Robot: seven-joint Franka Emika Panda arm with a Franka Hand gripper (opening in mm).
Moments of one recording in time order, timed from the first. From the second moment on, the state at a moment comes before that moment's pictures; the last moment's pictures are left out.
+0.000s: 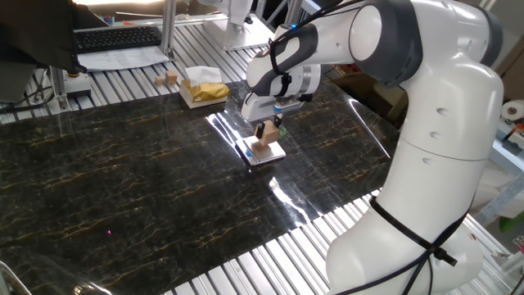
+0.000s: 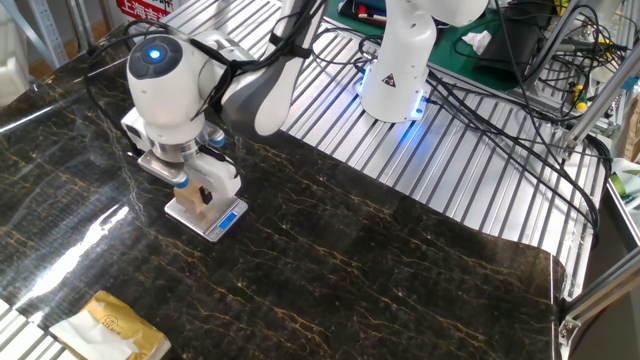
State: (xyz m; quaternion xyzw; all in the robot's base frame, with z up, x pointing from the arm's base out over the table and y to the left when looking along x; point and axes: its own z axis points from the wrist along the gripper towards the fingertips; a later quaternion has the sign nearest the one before) arm 0.534 -0.178 0.109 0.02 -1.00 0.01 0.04
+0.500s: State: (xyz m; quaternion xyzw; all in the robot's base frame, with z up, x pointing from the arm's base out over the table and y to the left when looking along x) arm 0.533 -0.173 0.103 0.02 -1.00 0.00 0.04
